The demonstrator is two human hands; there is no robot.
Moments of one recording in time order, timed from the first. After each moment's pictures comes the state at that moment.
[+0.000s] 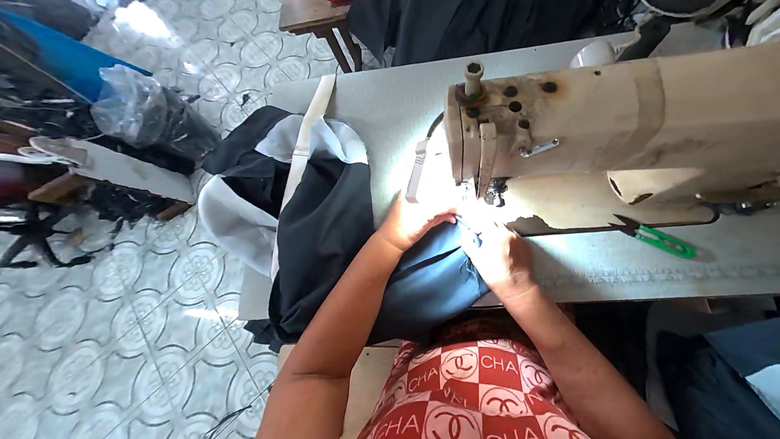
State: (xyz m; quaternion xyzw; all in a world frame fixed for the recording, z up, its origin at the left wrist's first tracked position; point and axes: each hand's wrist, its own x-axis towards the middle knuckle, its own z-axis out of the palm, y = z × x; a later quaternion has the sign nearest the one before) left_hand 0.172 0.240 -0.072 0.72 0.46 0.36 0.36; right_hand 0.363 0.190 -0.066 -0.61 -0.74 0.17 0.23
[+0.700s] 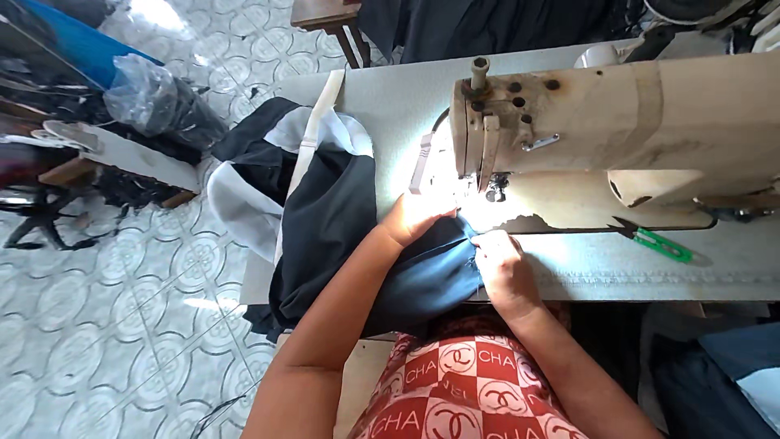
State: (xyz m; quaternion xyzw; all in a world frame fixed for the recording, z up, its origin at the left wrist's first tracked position) left_hand 0.172 0.235 -0.067 0.72 0.48 0.35 0.36; right_hand 0.378 0.159 -0.076 -0.54 -0.78 0.14 0.29
